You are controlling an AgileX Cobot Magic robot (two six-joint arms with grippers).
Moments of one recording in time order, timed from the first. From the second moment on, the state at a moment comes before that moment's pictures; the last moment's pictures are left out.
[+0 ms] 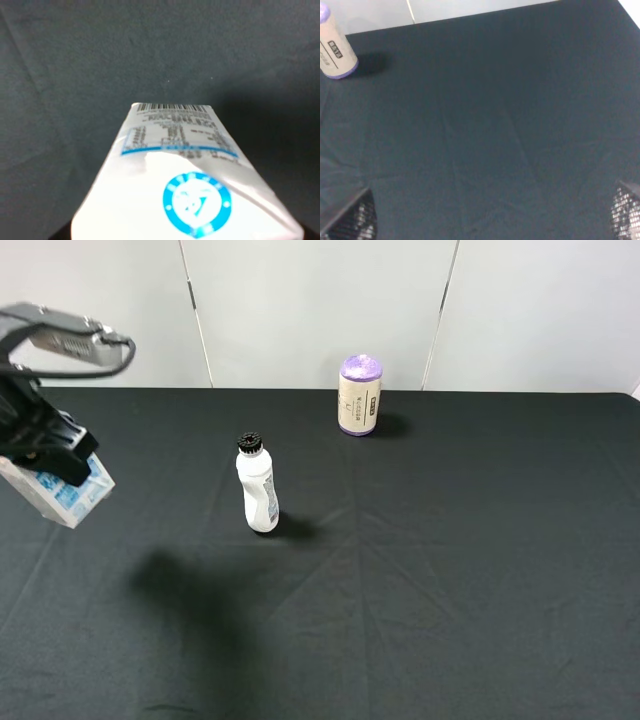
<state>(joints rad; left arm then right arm) -0.28 1.31 -0.90 0.06 0.84 0.06 -0.05 -0.01 -0.49 0.01 1.03 0.06</state>
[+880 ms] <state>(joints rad) -0.28 1.31 -1.14 -0.38 0.95 0.19 -0.05 -0.01 -0.49 0.01 1.03 0.06</state>
